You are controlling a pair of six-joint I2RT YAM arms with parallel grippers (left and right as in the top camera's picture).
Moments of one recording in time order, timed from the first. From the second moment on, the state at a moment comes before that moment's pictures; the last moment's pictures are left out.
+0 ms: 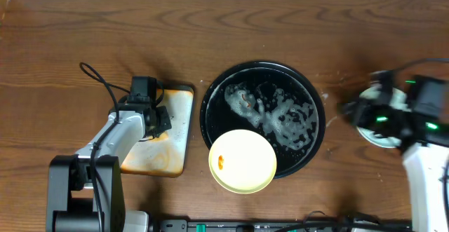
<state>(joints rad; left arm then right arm) -0.03 1.61 0.77 -0.49 -0.05 -0.33 -0.18 1.20 0.94 -0.85 -0.56 0.08</state>
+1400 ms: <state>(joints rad) -0.03 1.61 0.77 -0.48 -0.05 -0.33 0.35 1.65 0.94 -0.63 -0.18 0.11</state>
